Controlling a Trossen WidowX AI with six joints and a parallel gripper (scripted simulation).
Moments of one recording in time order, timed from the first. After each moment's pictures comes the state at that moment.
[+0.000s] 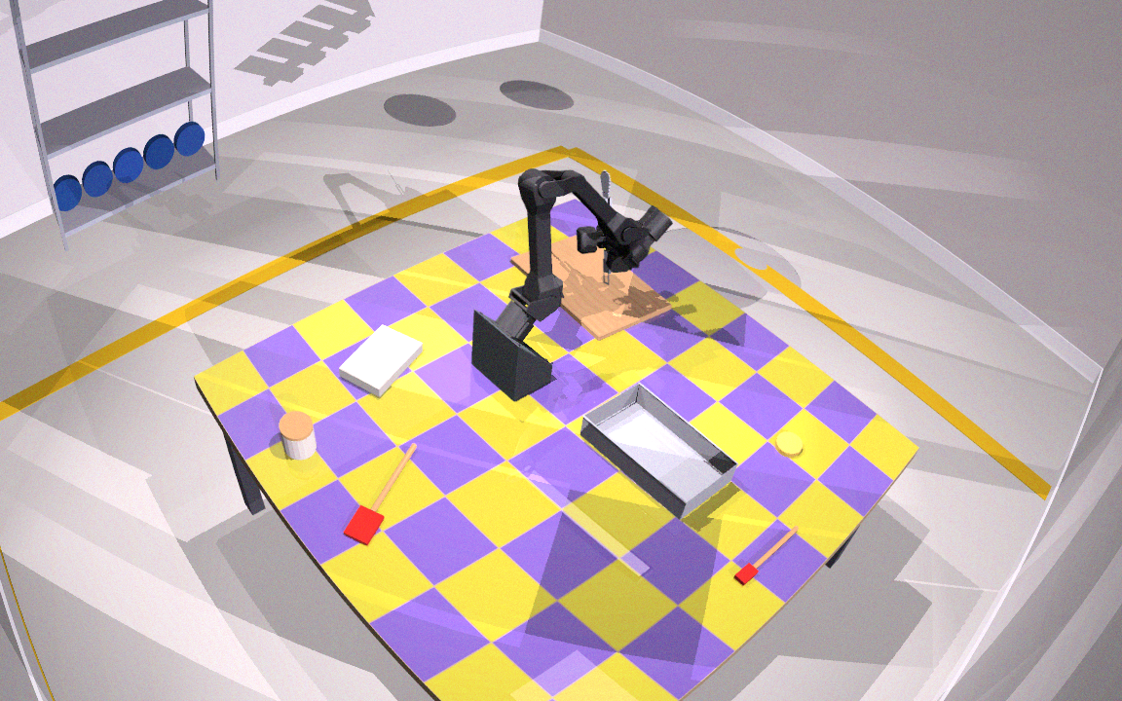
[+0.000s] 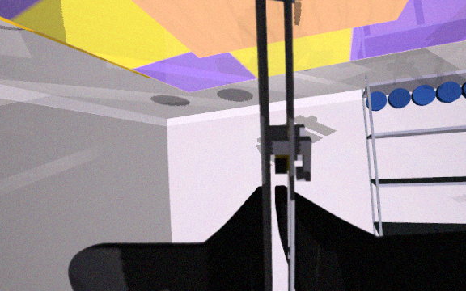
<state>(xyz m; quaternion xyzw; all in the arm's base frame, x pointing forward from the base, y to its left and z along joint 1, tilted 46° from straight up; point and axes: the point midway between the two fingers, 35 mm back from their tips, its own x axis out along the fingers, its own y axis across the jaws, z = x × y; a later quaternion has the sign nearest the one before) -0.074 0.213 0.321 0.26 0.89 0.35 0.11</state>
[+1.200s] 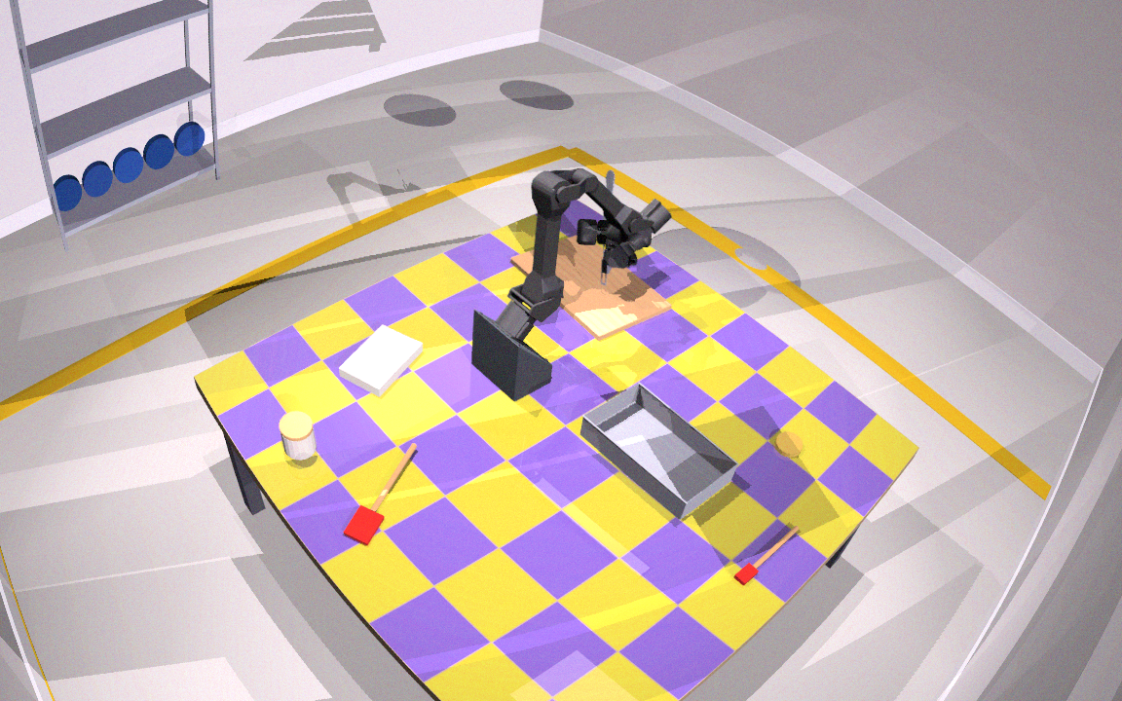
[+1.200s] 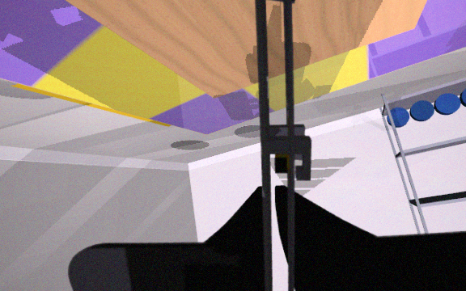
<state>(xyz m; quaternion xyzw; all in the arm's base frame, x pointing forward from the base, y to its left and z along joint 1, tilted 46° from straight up) -0.086 0.240 0.327 0.31 0.90 0.27 0.15</state>
